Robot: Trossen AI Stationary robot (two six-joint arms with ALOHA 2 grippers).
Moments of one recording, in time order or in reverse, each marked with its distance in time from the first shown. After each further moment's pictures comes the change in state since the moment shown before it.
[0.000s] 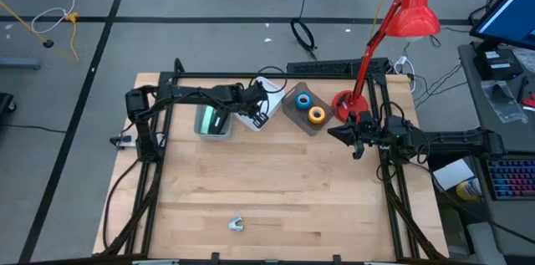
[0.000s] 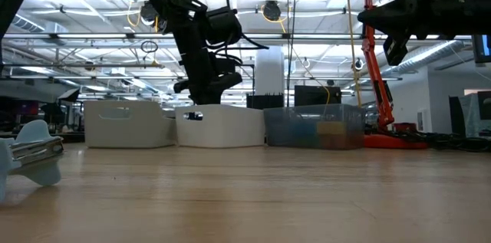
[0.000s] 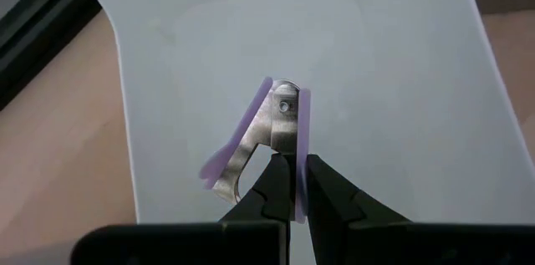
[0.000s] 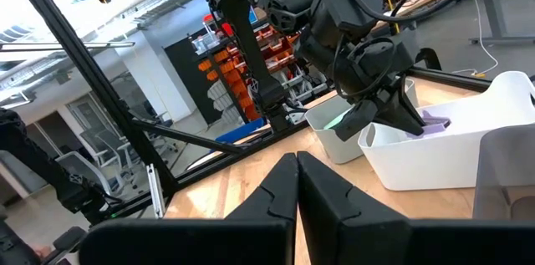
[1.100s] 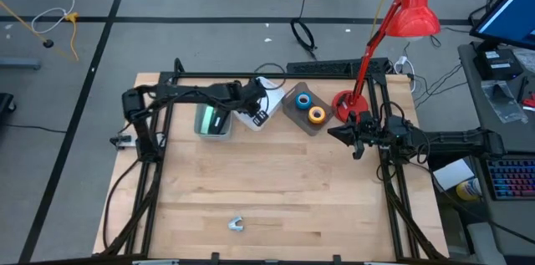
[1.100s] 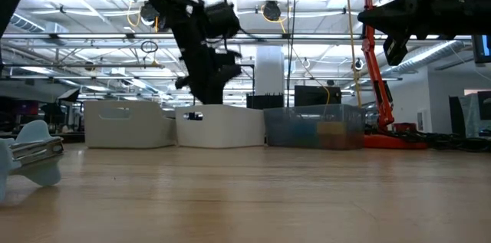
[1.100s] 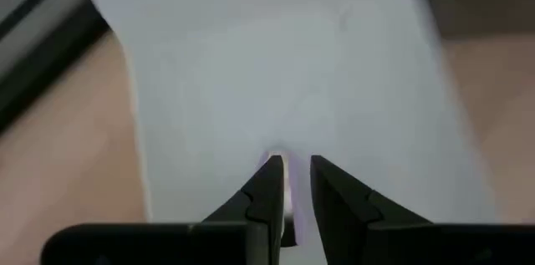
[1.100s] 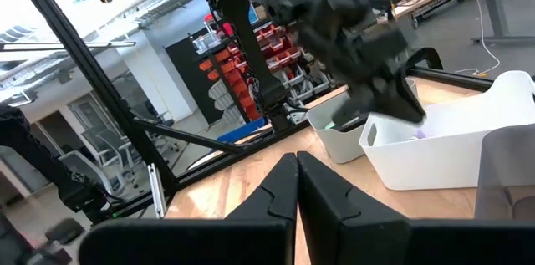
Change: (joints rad) left arm 0.008 -0.036 -0.001 0.012 0.027 0.022; right arm 0.000 0.000 0.000 0.001 -0.004 0.001
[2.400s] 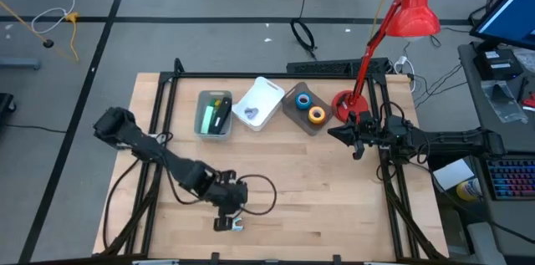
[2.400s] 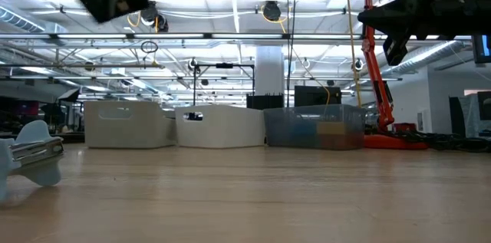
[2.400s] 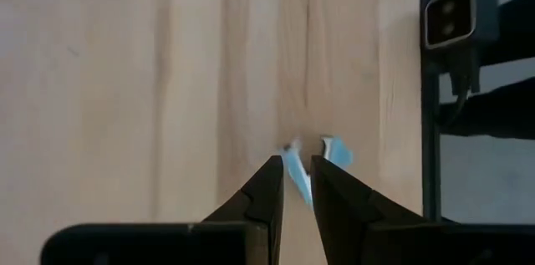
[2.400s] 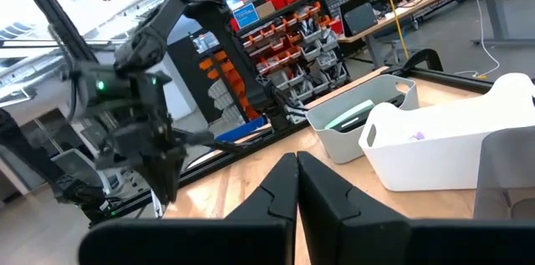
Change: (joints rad) left arm -0.870 -0.158 0.001 -0.179 0.212 -0.266; right arm 0.000 0.000 0.000 0.000 -0.004 -0.011
